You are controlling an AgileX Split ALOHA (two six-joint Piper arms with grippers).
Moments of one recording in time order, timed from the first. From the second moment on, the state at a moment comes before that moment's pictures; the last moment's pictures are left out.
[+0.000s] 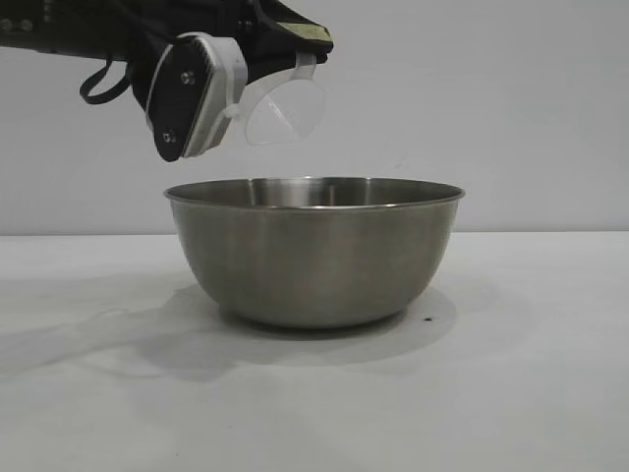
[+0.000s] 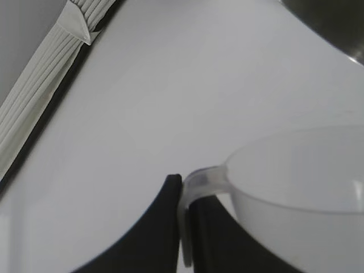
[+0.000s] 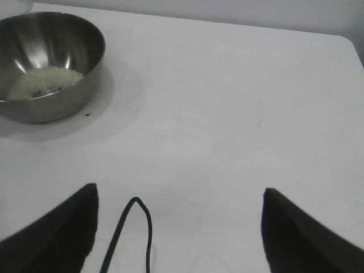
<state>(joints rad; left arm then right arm) -0.38 1.94 -0.88 0.72 -1.14 2.11 0.04 -0.02 -0.49 0.14 1.14 -0.17</state>
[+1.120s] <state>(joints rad) -0.38 1.94 -0.88 -0.10 -1.14 0.86 0.04 -0.02 -0.49 0.14 1.14 -0.17</state>
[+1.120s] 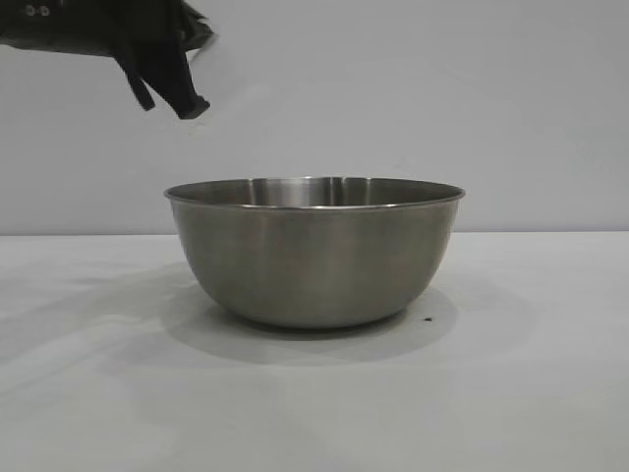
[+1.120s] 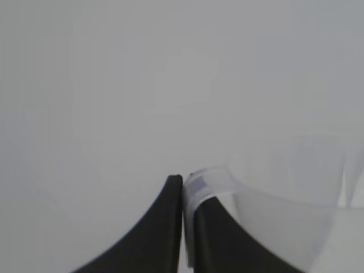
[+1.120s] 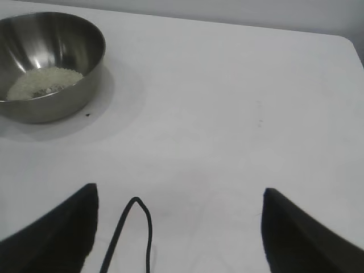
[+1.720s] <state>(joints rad) -0.38 1.94 -0.77 -0.46 -1.14 0.42 0.04 -0.02 -0.49 0.14 1.14 -0.17</state>
